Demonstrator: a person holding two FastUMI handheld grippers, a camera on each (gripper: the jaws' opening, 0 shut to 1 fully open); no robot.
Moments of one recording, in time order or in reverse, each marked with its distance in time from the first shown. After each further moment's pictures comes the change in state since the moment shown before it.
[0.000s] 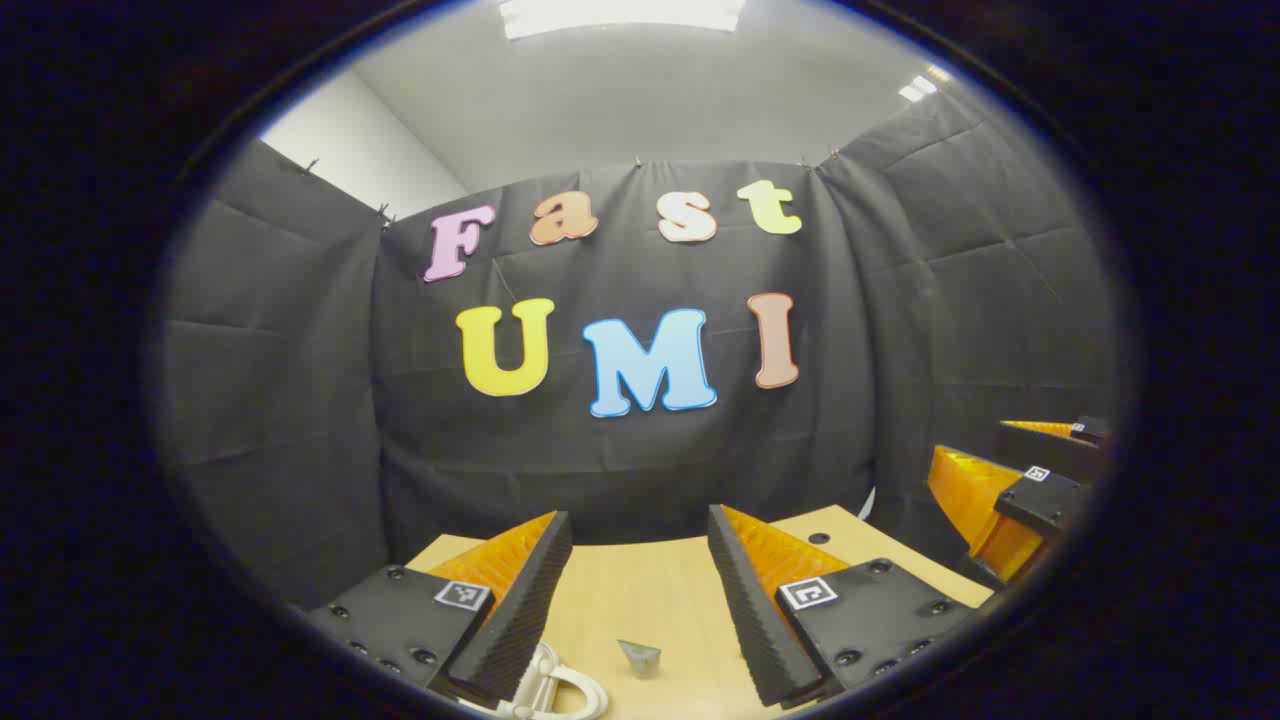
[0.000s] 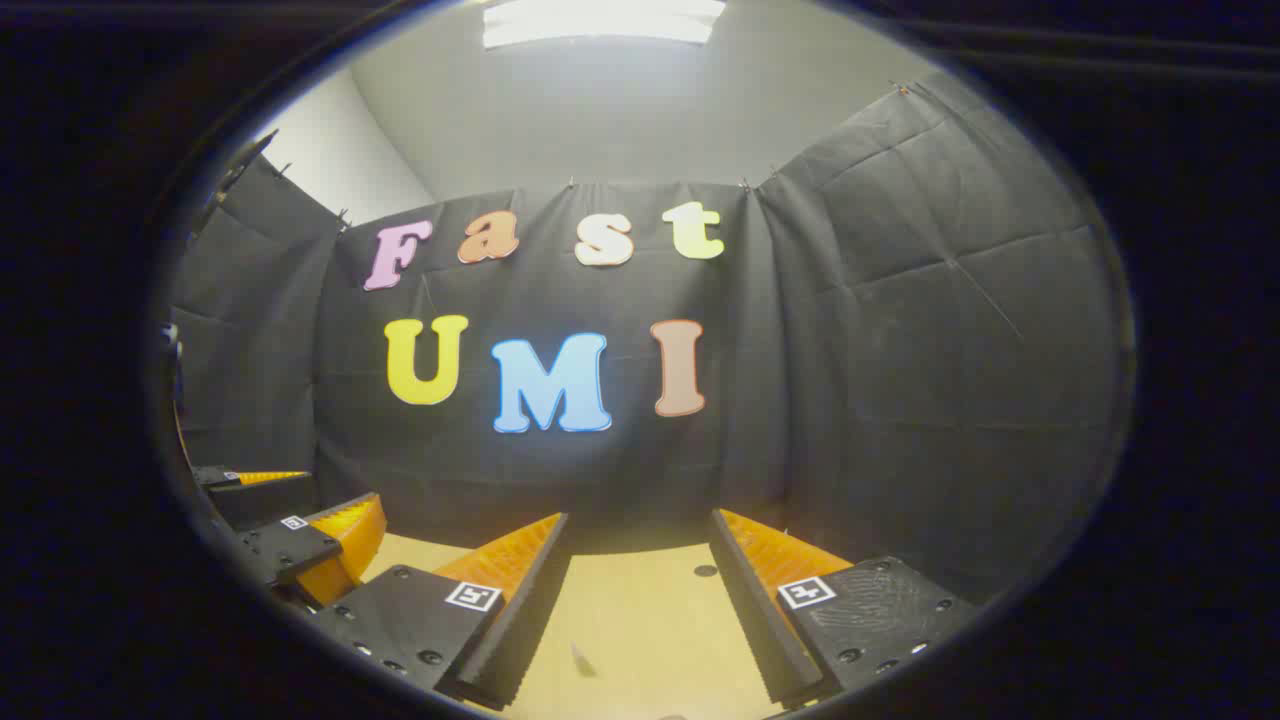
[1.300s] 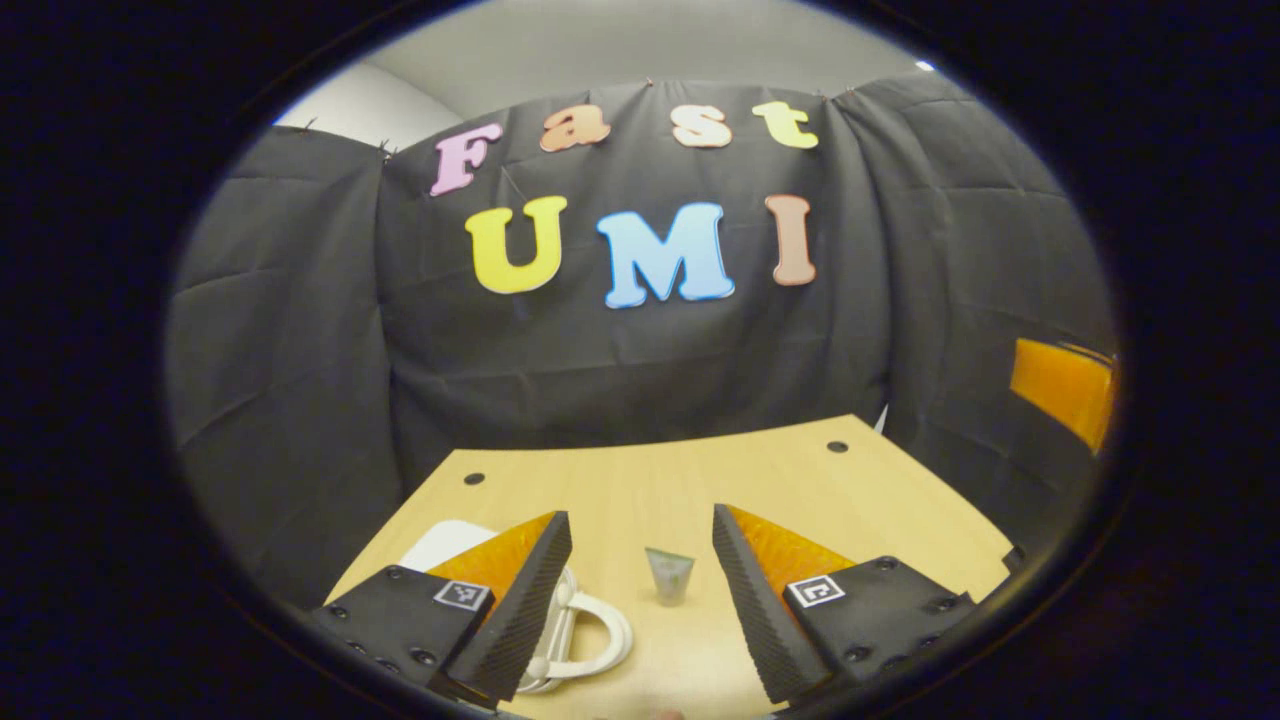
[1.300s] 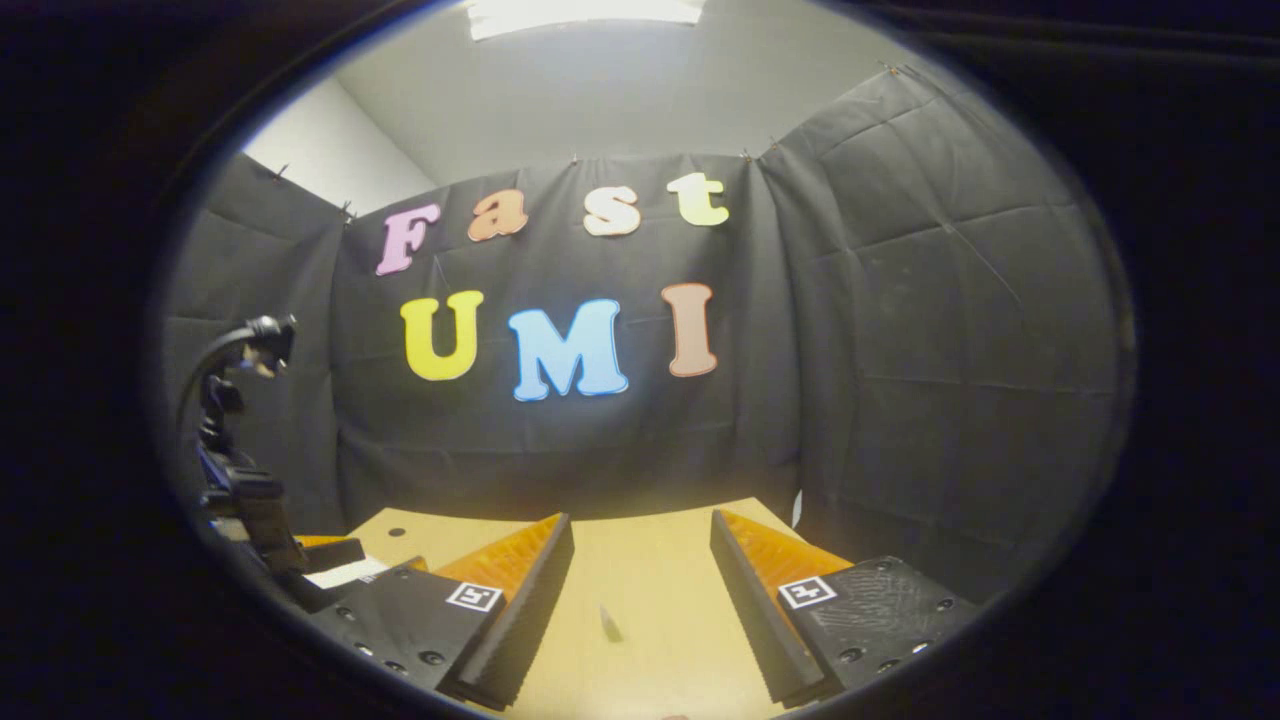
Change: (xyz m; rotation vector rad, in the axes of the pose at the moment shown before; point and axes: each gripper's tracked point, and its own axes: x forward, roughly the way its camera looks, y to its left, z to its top) left arm -0.012 0.048 -0.157 0.019 0.348 0.036; right arm -0.038 0.010 -0.042 0.018 0.109 0.014
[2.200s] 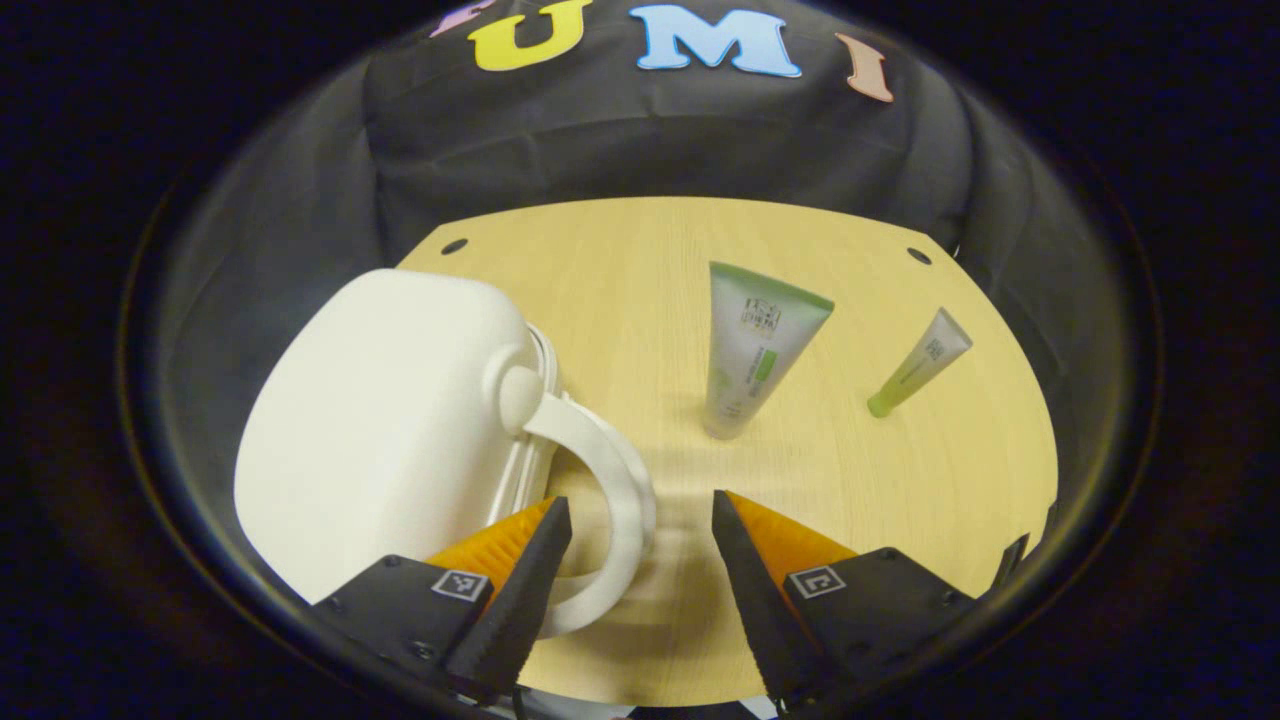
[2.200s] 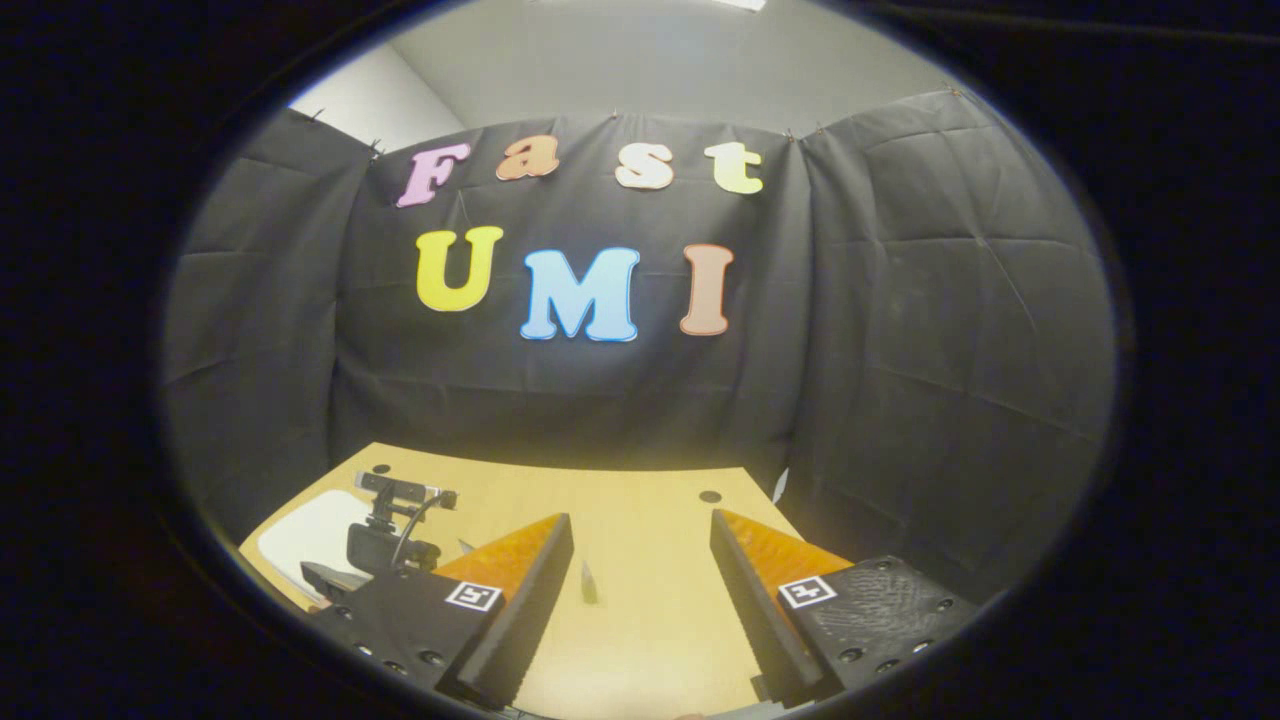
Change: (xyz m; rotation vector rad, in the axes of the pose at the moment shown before) left arm 0.099 0.024 -0.239 -0.132 0.641 0.044; right arm -0.006 0.011 -0.024 -0.135 0.134 -0.012
